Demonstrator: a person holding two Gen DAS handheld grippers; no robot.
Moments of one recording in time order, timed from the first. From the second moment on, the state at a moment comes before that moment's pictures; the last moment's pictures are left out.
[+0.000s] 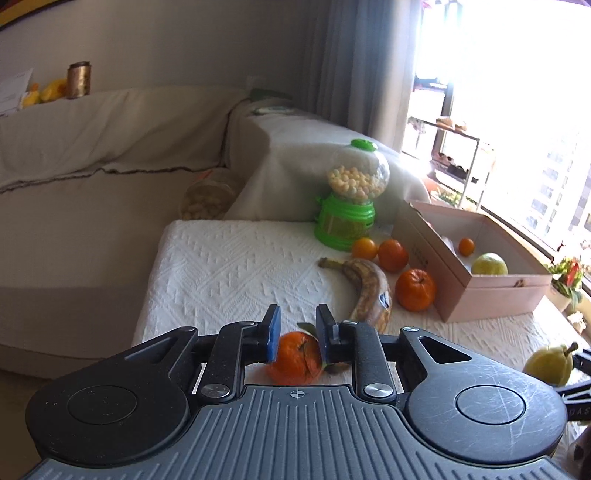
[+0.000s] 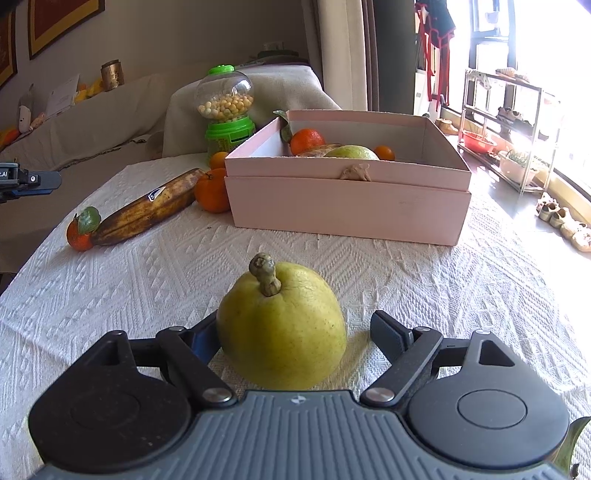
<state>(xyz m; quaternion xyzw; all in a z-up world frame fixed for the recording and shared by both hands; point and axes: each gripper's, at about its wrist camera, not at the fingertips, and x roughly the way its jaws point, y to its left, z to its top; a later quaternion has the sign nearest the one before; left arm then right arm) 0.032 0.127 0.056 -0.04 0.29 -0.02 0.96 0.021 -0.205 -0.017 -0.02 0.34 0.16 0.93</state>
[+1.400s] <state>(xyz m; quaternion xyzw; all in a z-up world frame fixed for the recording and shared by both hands) 0.033 0.086 0.051 -0.04 0.28 -0.09 0.95 0.022 -0.201 -0.019 -0.04 0.34 0.15 0.93</state>
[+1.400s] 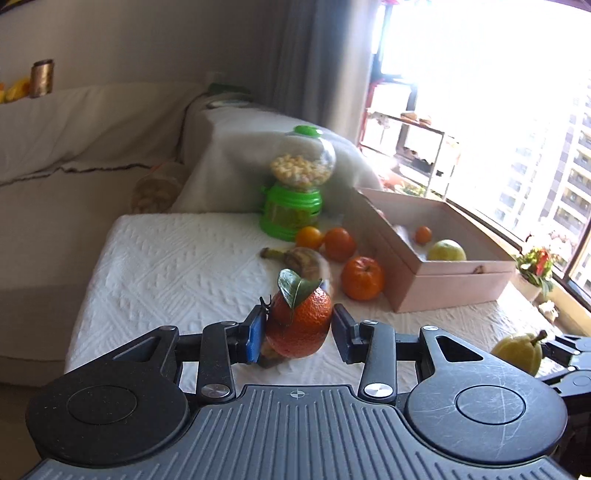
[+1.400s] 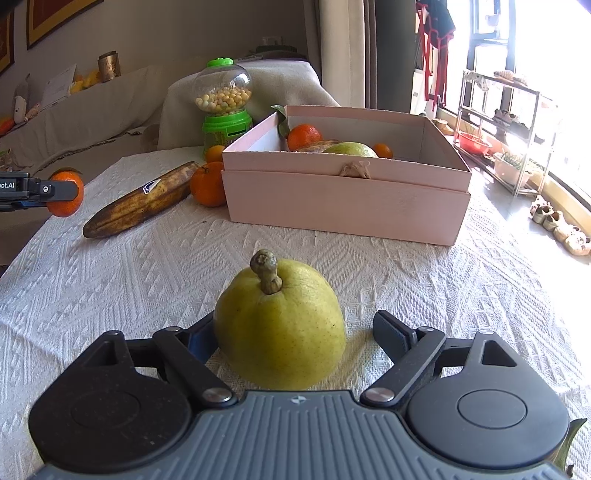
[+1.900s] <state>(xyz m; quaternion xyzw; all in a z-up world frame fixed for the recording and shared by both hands) 0.025 -0.012 0.014 0.09 0.31 -0.18 0.93 -0.006 -0.210 -0.001 -0.08 0.32 0.16 0.93</state>
